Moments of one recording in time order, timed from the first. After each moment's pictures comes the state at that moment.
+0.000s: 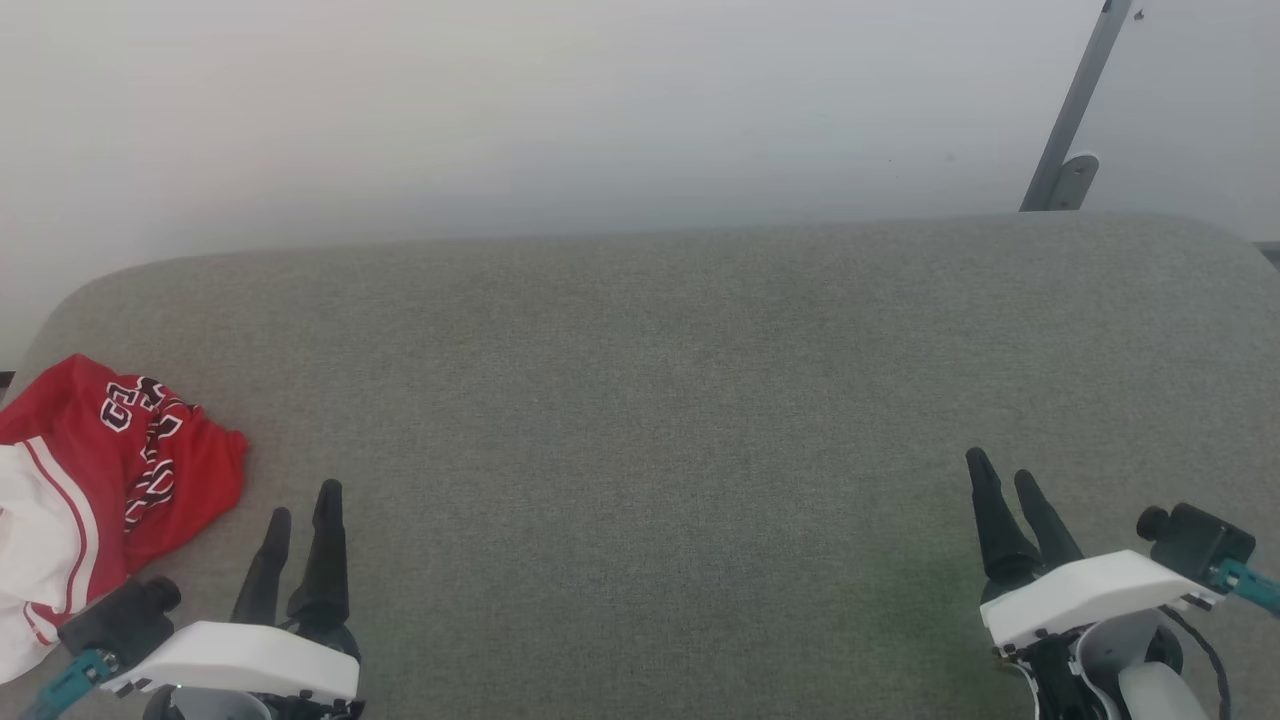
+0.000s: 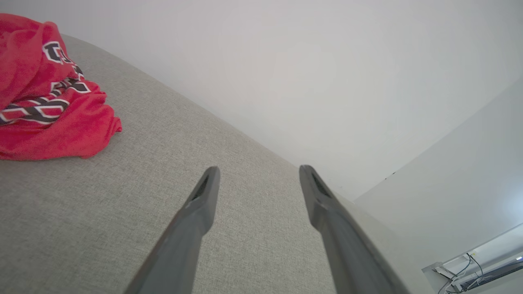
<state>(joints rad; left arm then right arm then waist) 0.00 0.13 0.07 0.15 -0.80 -0.08 -0.10 -0.13 -0.08 0.00 0.34 0.78 0.13 -0.10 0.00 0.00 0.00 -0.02</state>
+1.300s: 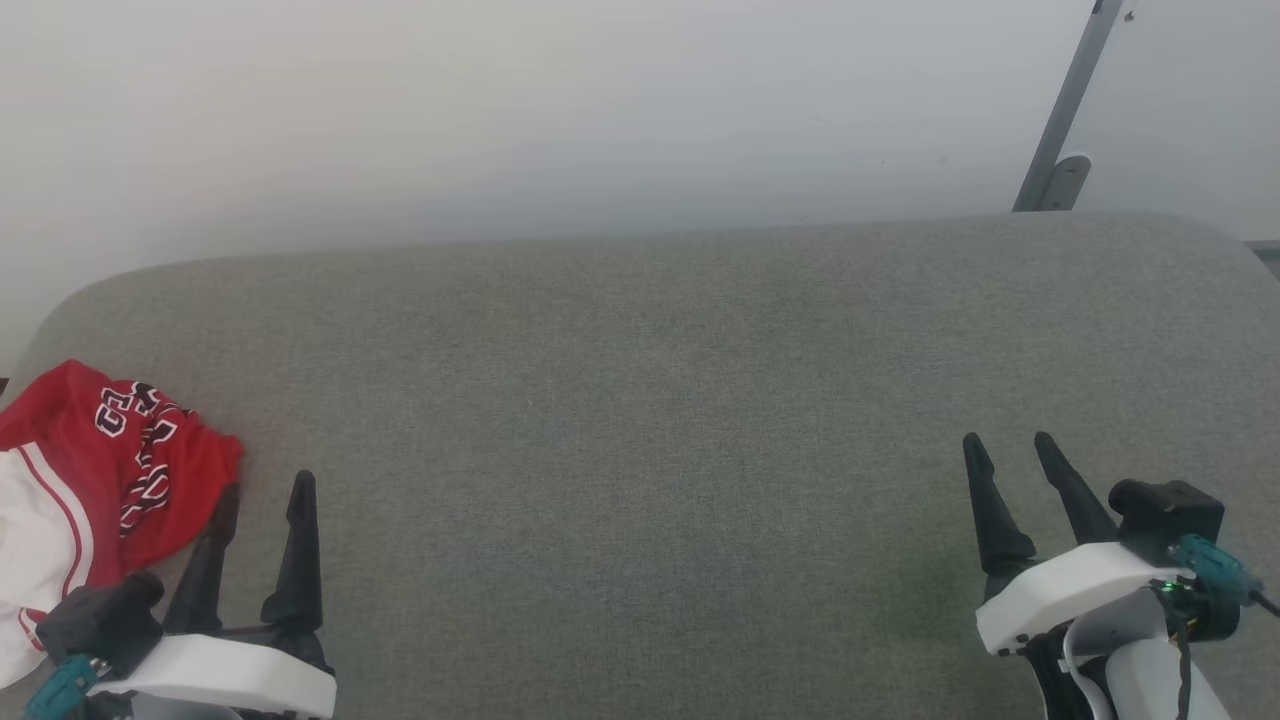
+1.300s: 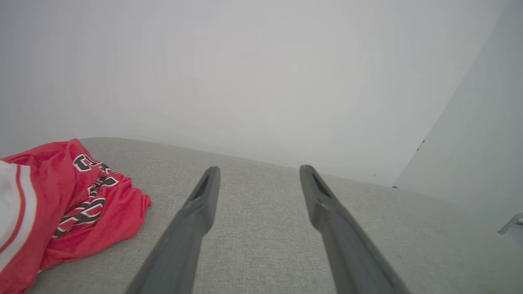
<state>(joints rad) 0.02 0.19 0.09 0.10 -0.48 -0.13 -0.20 -0.16 -0.13 0.03 0.34 0.36 0.13 -0.19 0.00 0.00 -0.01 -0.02</state>
